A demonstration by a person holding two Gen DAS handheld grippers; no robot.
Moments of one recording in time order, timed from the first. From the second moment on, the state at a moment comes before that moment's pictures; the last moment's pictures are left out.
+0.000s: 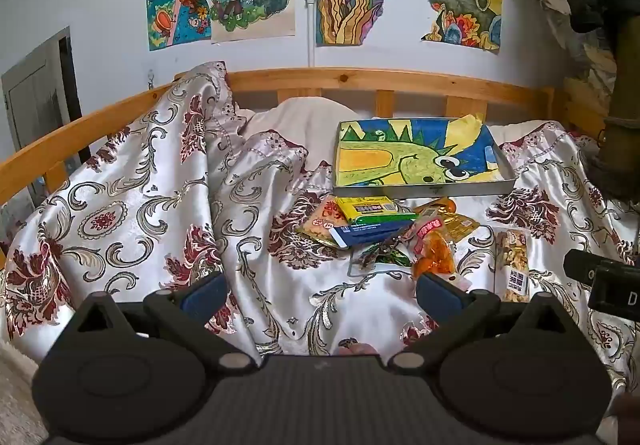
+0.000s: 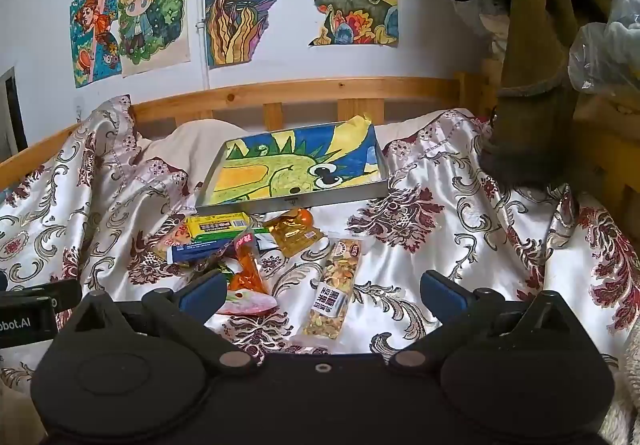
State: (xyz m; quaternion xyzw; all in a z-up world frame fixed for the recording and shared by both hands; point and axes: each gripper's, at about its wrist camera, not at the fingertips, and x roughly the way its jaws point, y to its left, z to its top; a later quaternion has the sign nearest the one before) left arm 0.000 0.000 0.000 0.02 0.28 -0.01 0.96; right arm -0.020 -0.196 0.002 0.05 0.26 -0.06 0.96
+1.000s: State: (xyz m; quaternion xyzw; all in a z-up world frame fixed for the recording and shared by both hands) left arm 0.000 0.000 0.000 0.02 0.28 -0.01 0.96; right arm -0.019 -0.197 0.001 0.05 0.26 -0.06 0.96
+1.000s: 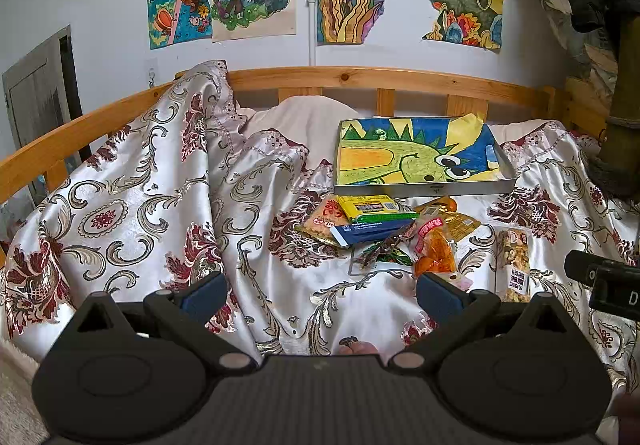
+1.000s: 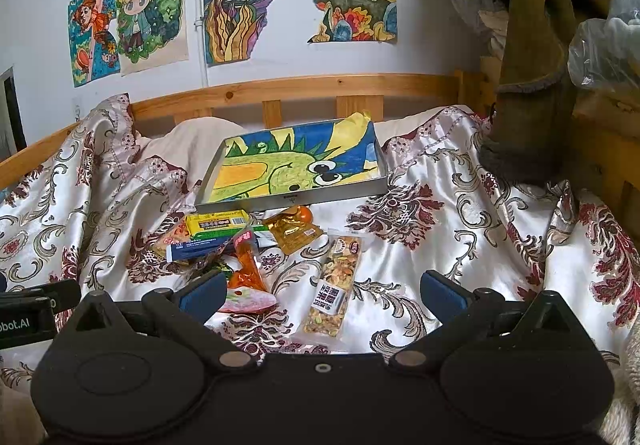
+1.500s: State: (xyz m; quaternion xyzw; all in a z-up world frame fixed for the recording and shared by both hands) left arm 0.000 0.000 -0.001 0.02 0.29 -0.01 0.96; right arm -0.019 -0.196 -0.002 0.05 0.27 -0.06 0.96
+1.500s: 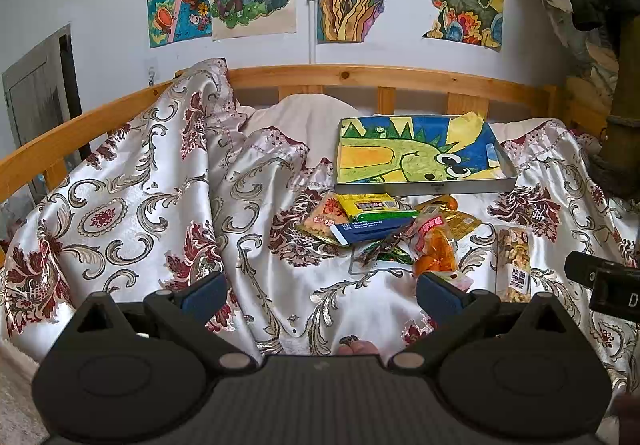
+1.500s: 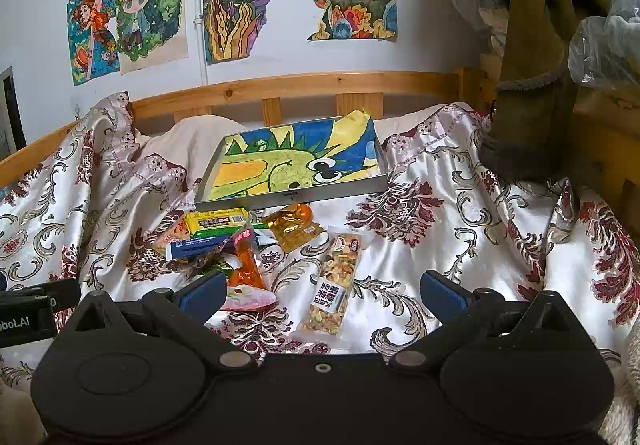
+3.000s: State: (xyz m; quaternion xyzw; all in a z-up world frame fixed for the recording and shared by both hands) left arm 0.131 -0.051 -0.024 0.09 0.37 -0.08 0.92; right arm 0.102 -0.240 -0.026 0.02 0.37 -0.04 0.93
